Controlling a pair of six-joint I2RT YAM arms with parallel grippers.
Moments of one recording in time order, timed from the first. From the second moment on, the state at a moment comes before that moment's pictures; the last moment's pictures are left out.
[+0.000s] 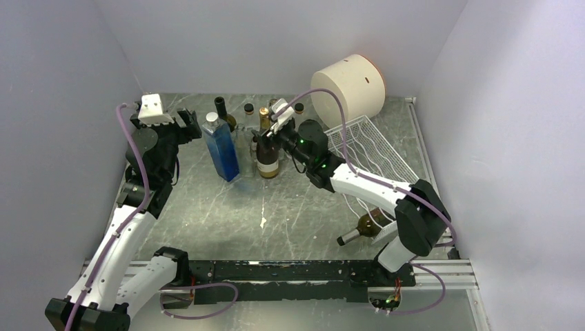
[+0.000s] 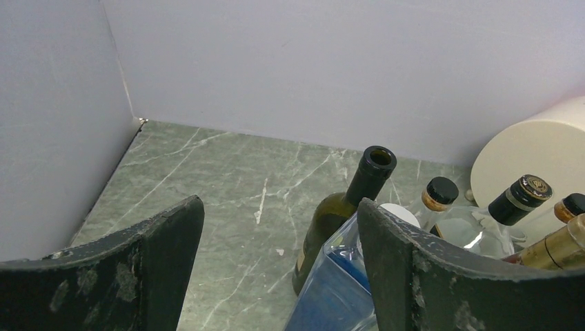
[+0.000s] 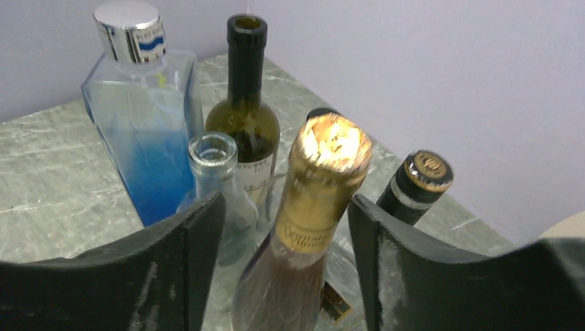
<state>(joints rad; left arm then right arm) -0.25 0.85 0.89 0.02 -0.31 -0.15 0.81 1.58 1.08 0.53 -0.01 -0.16</state>
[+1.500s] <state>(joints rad) -0.24 0.88 0.89 0.01 -0.28 -0.17 0.95 0.91 0.71 -1.02 -0.05 -0.90</state>
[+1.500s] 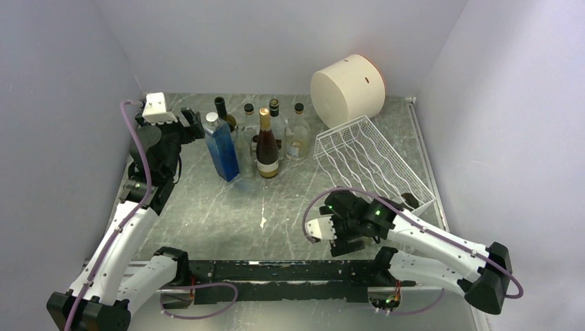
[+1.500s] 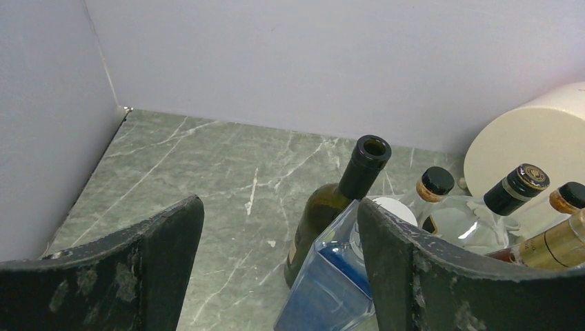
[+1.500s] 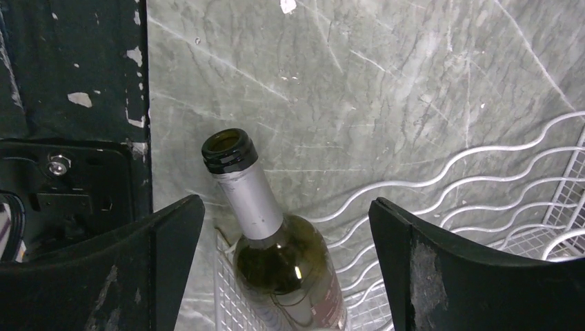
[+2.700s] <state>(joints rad) -0.24 0.86 0.89 0.01 -0.28 -0.17 1.13 1.22 0.57 -0.90 0.26 -1.00</state>
